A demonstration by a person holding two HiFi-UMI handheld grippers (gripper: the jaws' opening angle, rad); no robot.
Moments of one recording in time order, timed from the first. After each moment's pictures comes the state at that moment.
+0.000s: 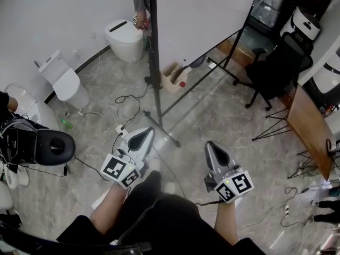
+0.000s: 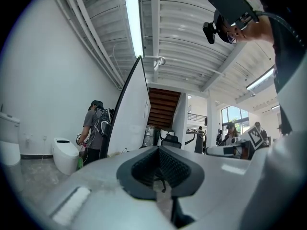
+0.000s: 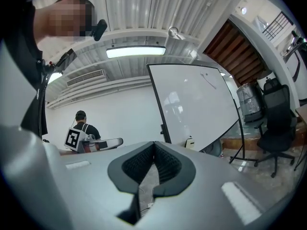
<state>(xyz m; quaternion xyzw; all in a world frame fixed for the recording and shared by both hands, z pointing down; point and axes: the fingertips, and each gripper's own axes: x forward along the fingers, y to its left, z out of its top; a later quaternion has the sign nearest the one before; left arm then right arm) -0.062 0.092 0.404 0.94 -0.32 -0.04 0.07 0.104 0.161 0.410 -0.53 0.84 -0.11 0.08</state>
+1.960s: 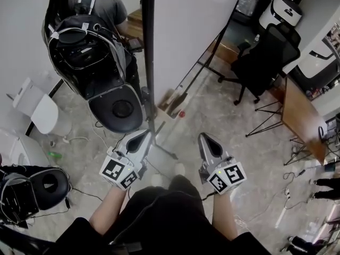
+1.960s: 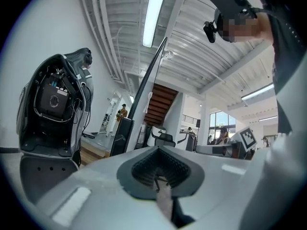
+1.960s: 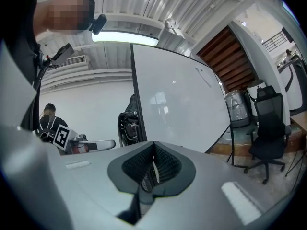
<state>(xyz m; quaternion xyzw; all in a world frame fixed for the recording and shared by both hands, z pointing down) -0.074 -0.120 0.423 0.97 -0.23 -0.03 0.11 0.078 -0.054 0.417 -0.61 0.78 -0.11 0.06</state>
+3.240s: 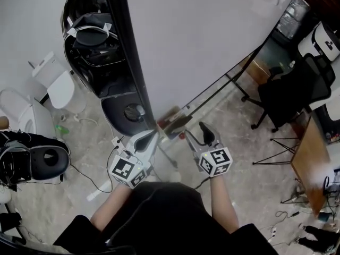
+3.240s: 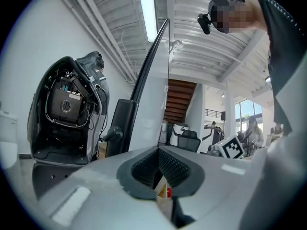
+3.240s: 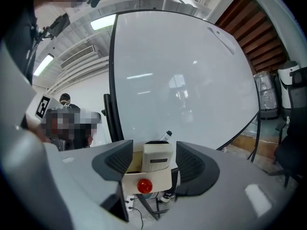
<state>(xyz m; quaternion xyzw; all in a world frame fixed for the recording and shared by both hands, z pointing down) -0.009 -0.191 0.445 0.93 -0.36 -0.01 0.09 0.121 -0.216 0.510 -0.48 0.86 -0.14 -0.03</state>
